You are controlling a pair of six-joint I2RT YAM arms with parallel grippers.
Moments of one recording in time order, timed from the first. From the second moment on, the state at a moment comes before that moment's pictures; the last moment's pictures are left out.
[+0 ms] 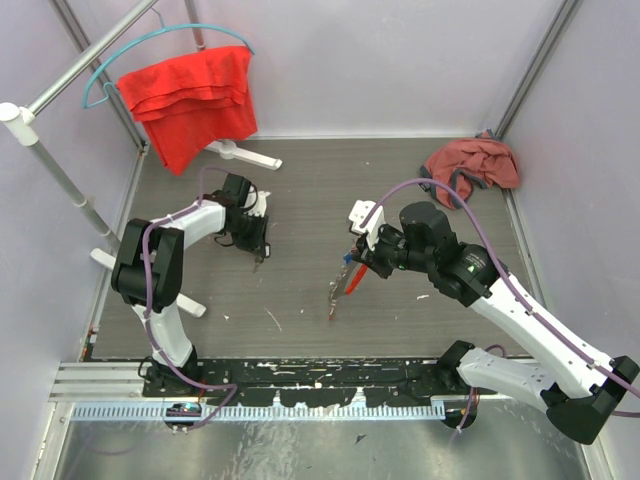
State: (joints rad) left arm -0.30 1.85 1.17 -0.53 0.30 -0.03; right arm 0.73 0.96 1.05 -0.61 -0.28 -0.29
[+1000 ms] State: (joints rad) left arm -0.32 1.65 1.08 -0.45 0.35 -0.09; right arm 0.73 0.96 1.05 -0.59 -0.27 -0.29
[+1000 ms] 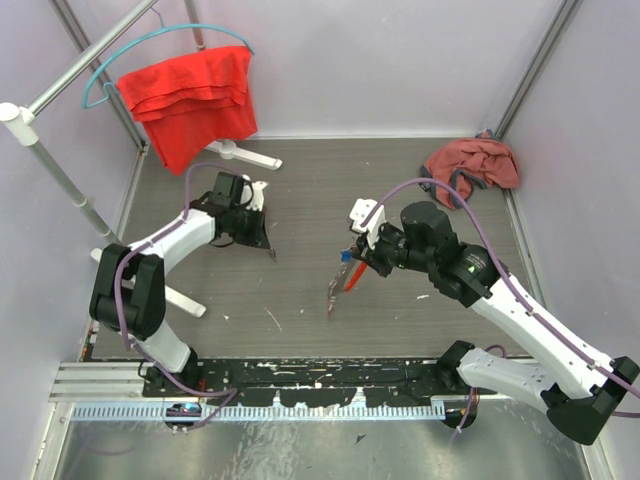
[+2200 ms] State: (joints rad) left arm -0.75 1.23 1.48 -0.50 0.21 0.17; right arm 0.73 0.73 1.14 -0.49 -0.51 -0.58
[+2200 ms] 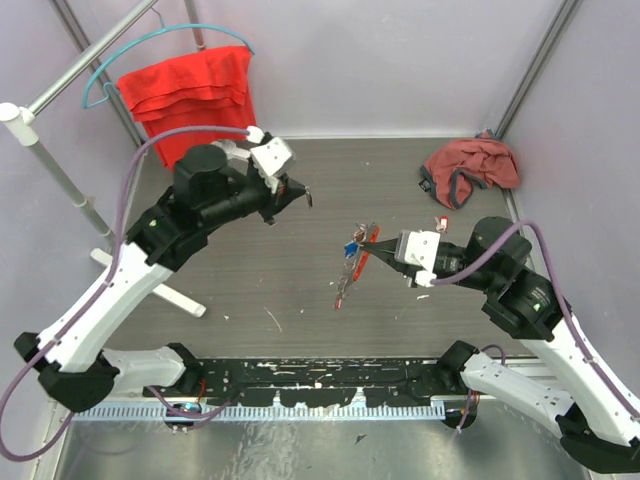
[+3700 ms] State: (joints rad) left arm -0.76 0.97 1.50 -0.38 0.83 0.34; right arm 0.73 1.01 1.32 -0.08 -0.96 0.04
